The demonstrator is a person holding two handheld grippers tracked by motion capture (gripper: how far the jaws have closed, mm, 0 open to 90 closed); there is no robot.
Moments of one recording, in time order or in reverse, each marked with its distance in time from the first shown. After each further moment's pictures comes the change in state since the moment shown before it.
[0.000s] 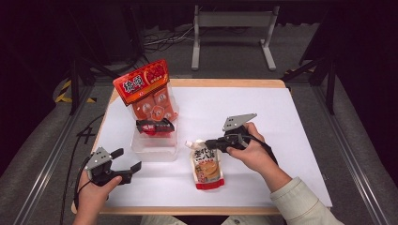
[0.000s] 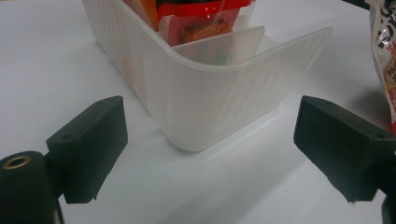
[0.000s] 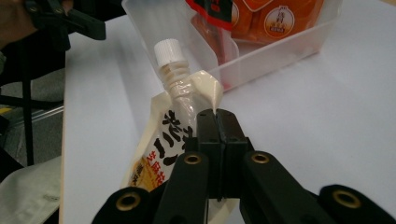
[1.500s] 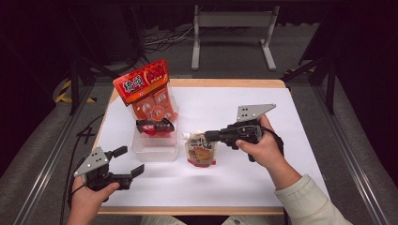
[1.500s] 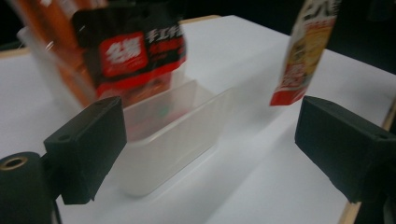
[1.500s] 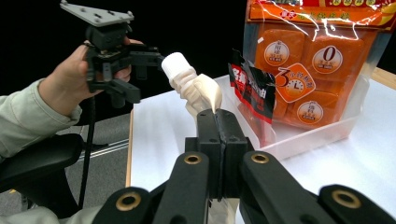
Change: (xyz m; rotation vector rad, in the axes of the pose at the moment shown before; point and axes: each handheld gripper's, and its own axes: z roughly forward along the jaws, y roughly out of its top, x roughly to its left) left arm -0.036 0.035 -0.027 -0.112 -0.160 0.097; right arm 0.016 0.034 -0.043 -0.236 0.152 -0.041
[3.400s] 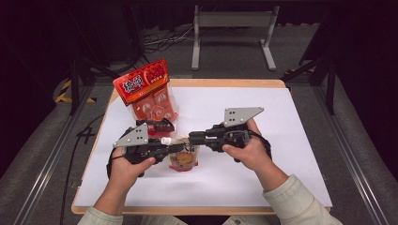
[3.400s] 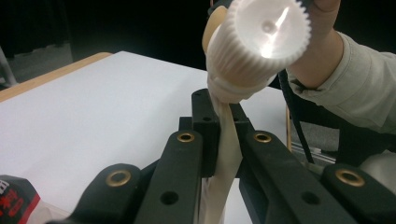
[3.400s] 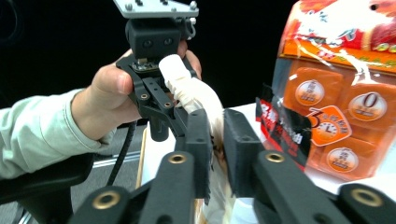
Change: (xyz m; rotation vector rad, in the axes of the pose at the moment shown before) left arm -0.019 0.066 0.084 -0.029 -0.414 0.131; right arm 0.019 0.013 0.025 -0.090 0.056 -0.087
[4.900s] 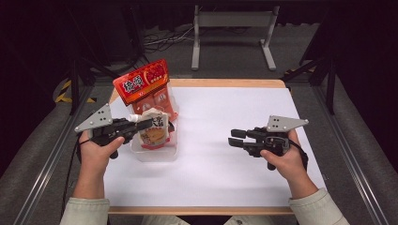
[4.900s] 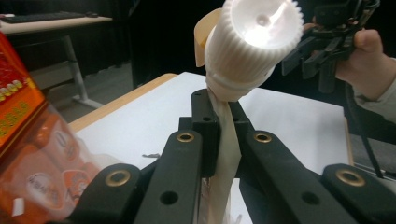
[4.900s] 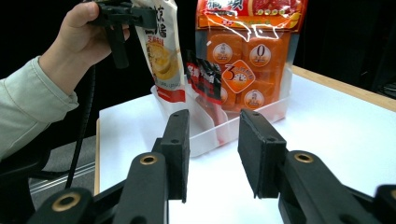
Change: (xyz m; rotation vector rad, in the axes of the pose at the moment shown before) left arm 0.045 0.012 -0.070 -0.069 0.209 0.052; right arm -0.009 -0.051 -0.087 -0.018 -0.237 0.096
